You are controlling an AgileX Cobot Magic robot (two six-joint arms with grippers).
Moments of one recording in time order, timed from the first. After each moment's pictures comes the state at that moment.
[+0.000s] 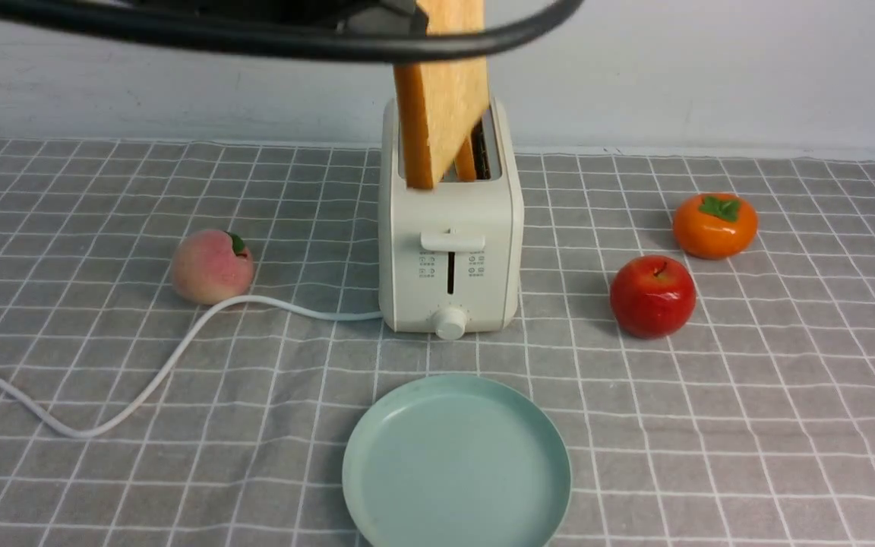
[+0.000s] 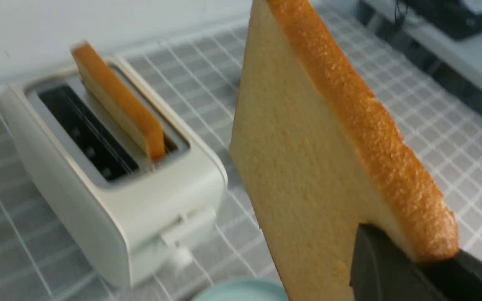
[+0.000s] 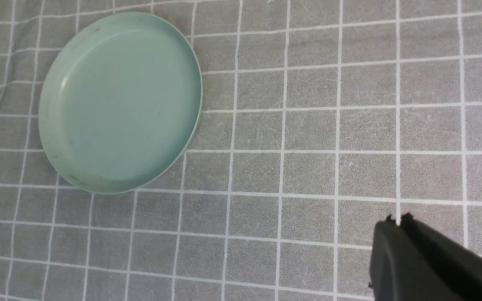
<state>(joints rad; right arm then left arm) 0.05 0.81 -0.81 0.34 1.03 -0.03 -0.40 1.44 -1.55 -0.53 0.86 0.26</state>
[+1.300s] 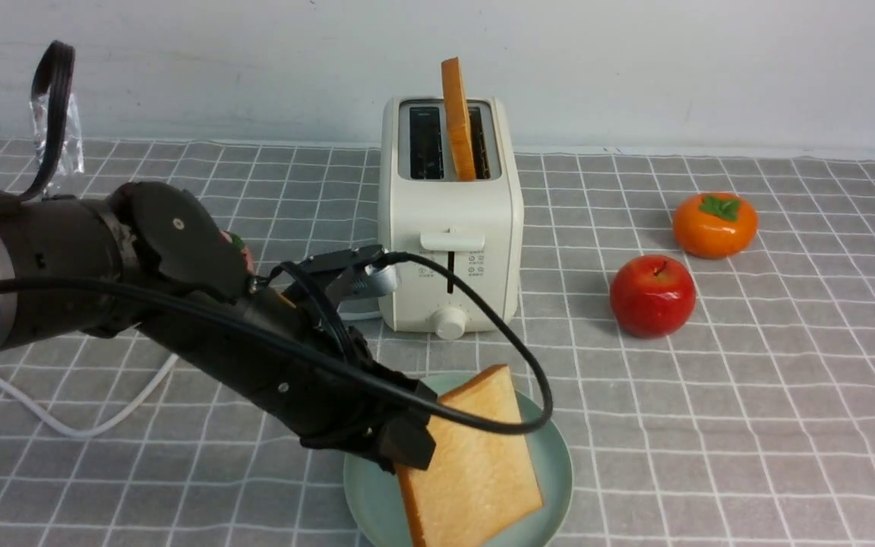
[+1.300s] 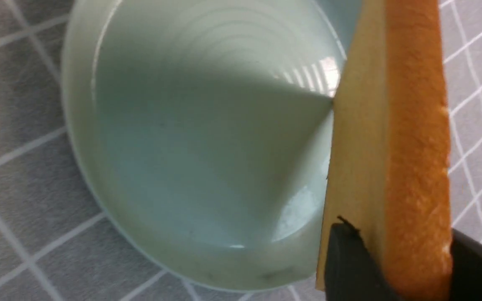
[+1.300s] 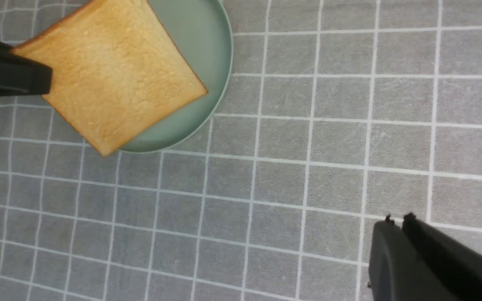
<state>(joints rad) 0.05 0.83 -0.83 0.41 1.10 -0.09 -0.40 1.64 -1.05 -0.75 0.78 0.40</state>
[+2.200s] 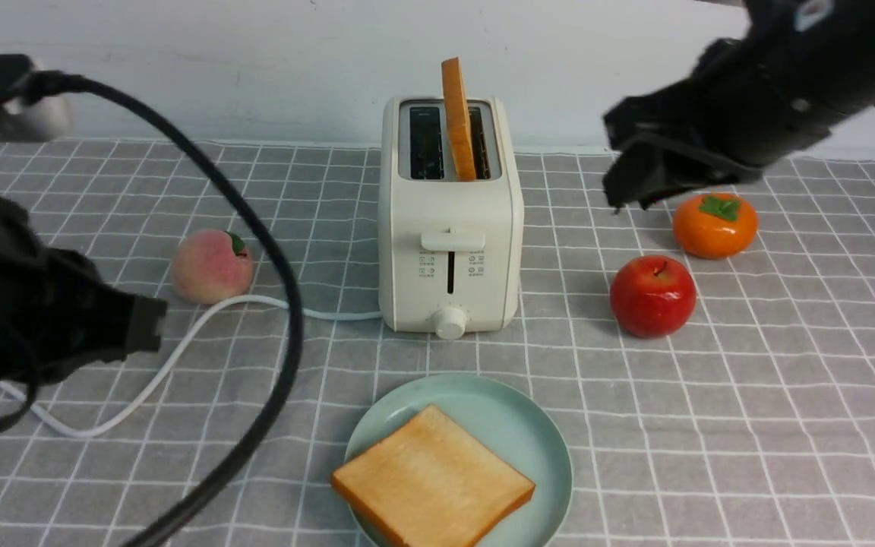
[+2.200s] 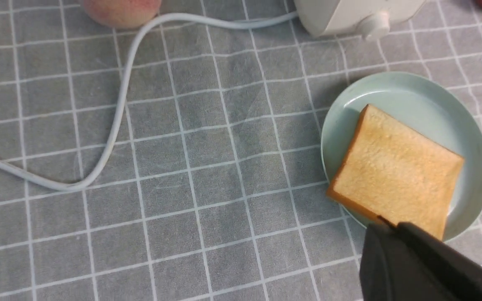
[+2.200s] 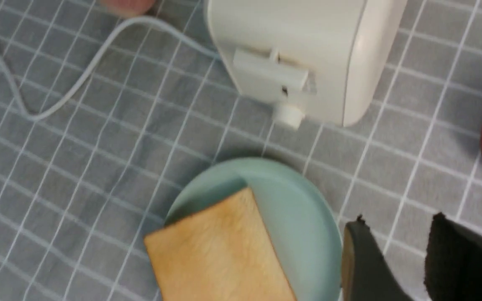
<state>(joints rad) 0.42 1.66 -1.74 0.24 1.05 0.03 -0.40 0.92 -0.99 -0.01 0.91 -0.29</state>
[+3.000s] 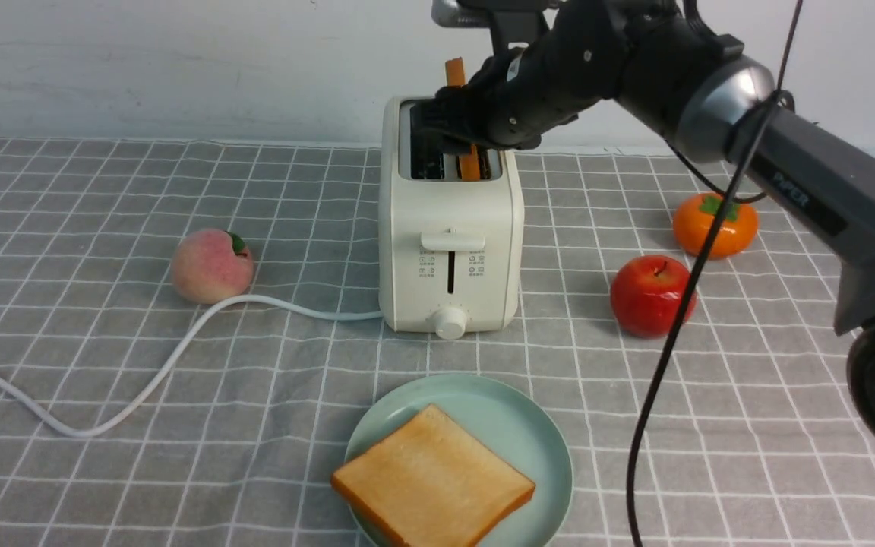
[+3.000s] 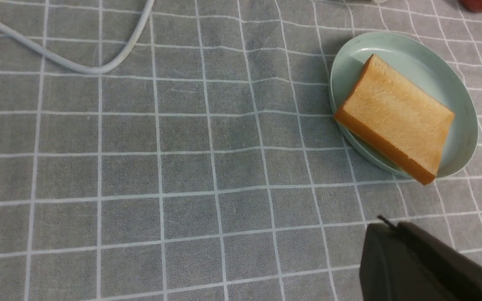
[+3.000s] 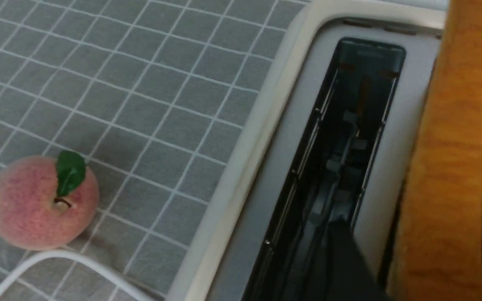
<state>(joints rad) 0.46 2.28 -2.30 0.10 0.75 0.07 -0.40 0.45 -0.66 -0.01 0.97 -0.43</state>
